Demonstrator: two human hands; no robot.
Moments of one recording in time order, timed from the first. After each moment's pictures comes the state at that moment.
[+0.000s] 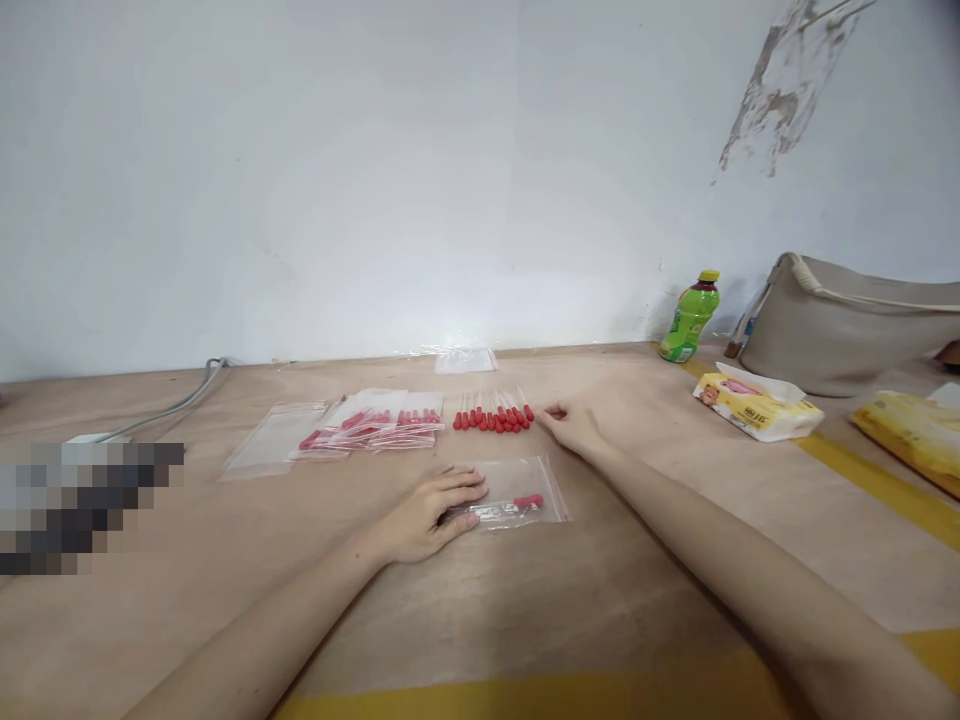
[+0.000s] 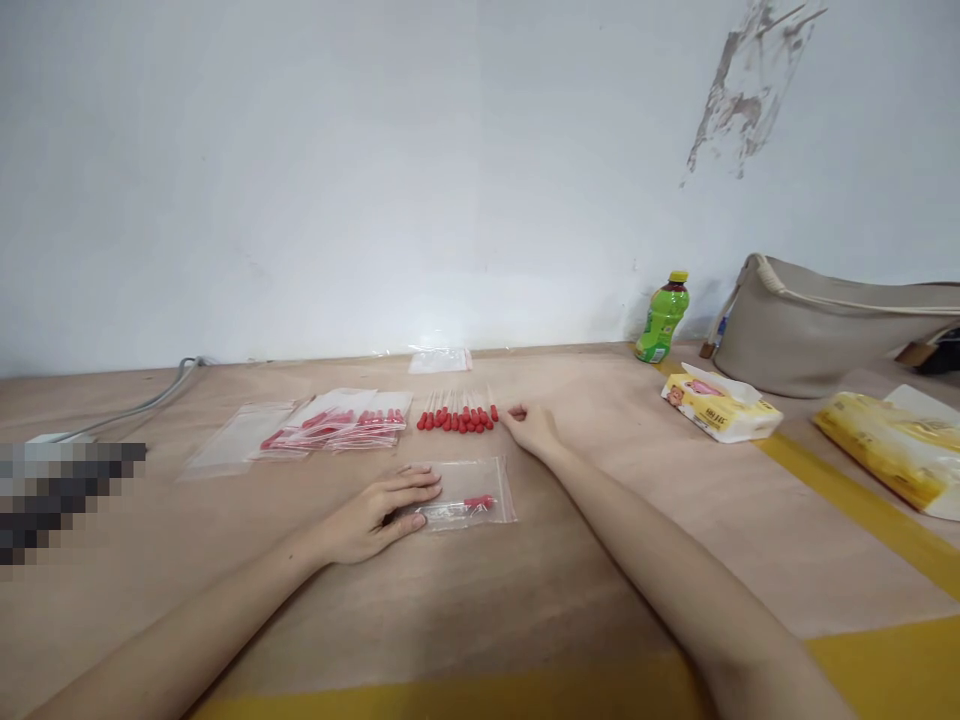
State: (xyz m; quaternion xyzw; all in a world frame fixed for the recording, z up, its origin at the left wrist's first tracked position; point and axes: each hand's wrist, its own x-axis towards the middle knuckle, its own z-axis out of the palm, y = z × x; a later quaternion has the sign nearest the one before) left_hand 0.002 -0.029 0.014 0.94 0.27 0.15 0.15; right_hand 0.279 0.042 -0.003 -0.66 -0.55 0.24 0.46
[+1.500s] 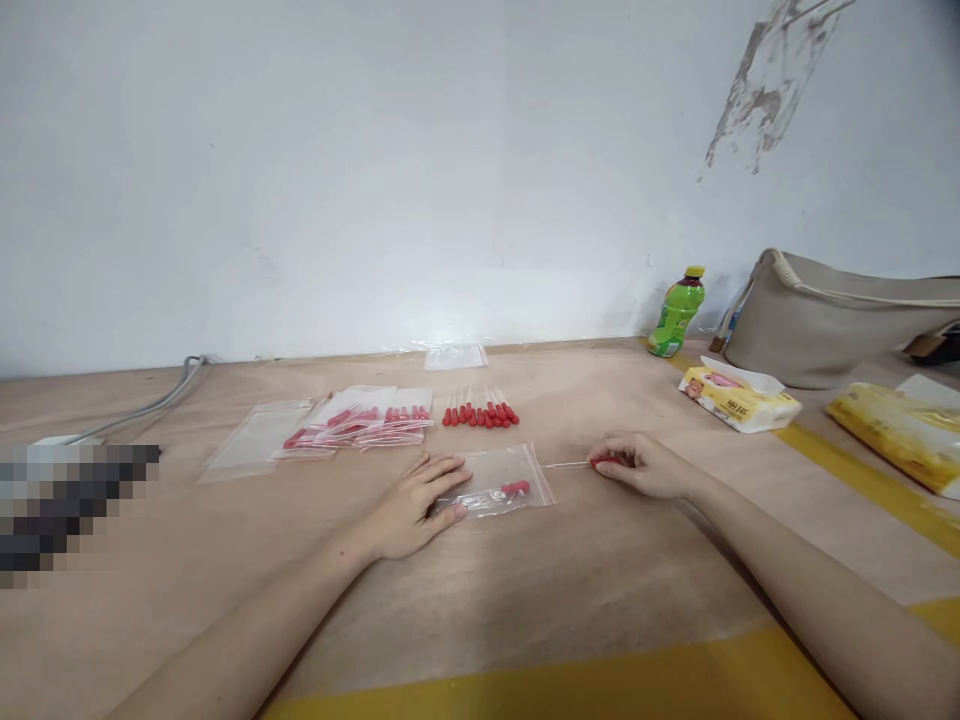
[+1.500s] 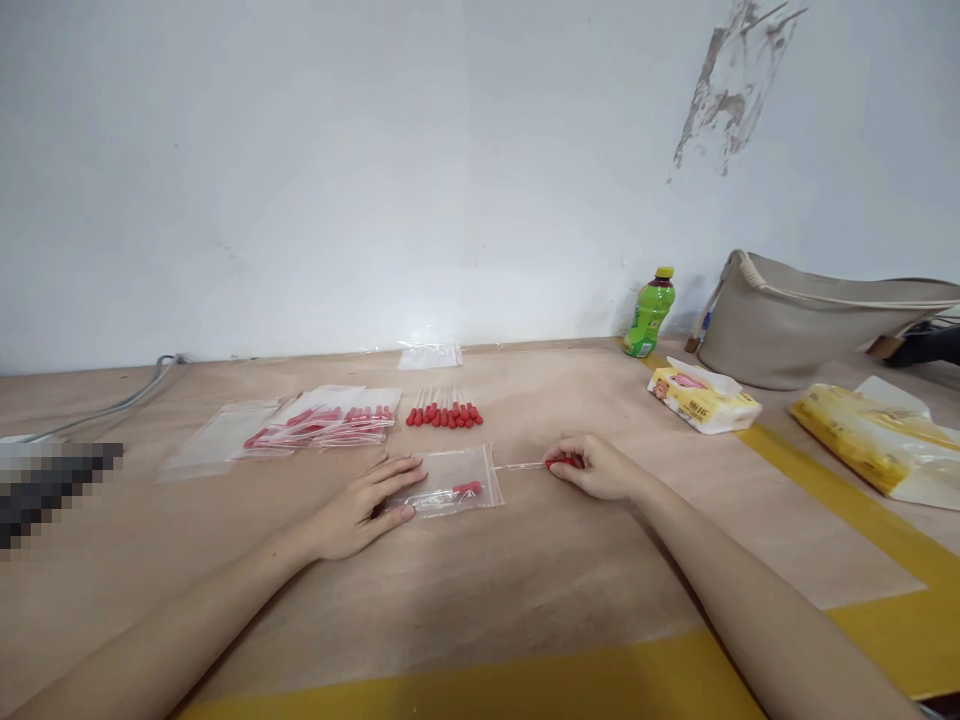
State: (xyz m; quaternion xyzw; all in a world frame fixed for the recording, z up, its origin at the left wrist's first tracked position) left_hand 0.002 -0.029 0.016 0.93 0.34 0.11 0.09; right_hand 0.367 -0.042 0.004 -0.51 -0.79 0.25 0.24
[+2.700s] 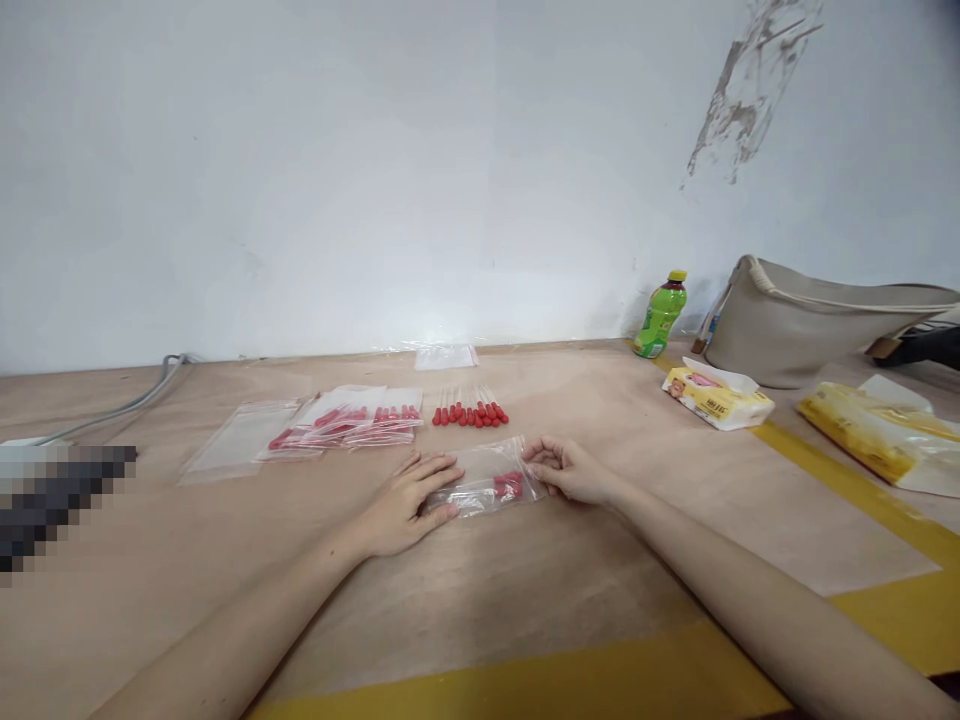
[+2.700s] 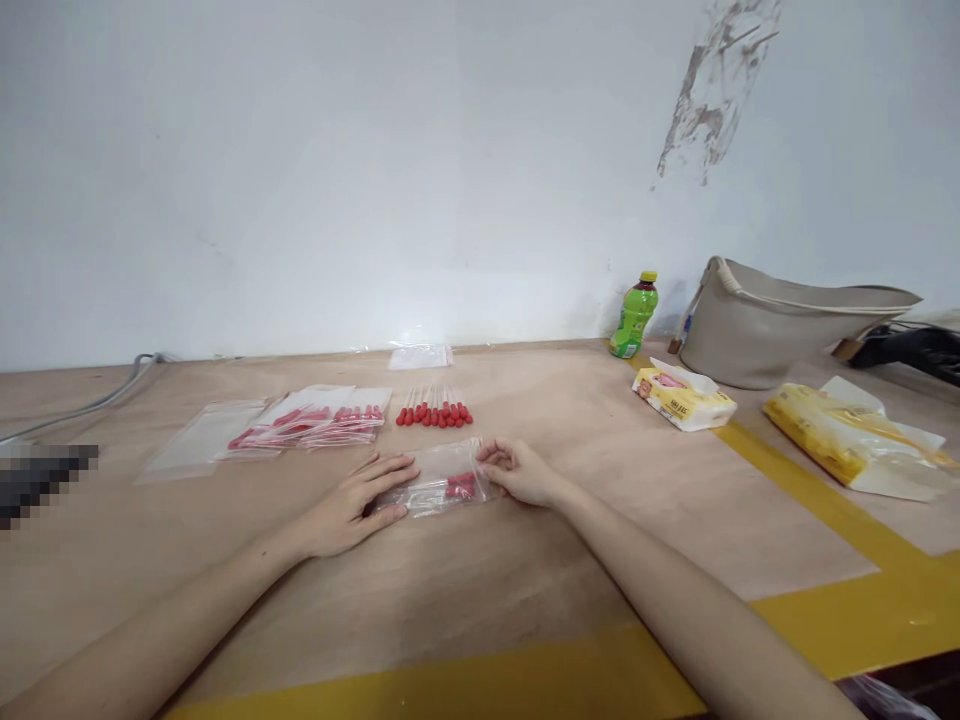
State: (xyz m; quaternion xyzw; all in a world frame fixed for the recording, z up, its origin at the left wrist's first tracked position) left_hand 0.004 -0.025 0.012 0.93 0.33 0.12 0.08; right_hand 0.283 -0.036 -0.006 -0.48 -0.62 0.50 0.37
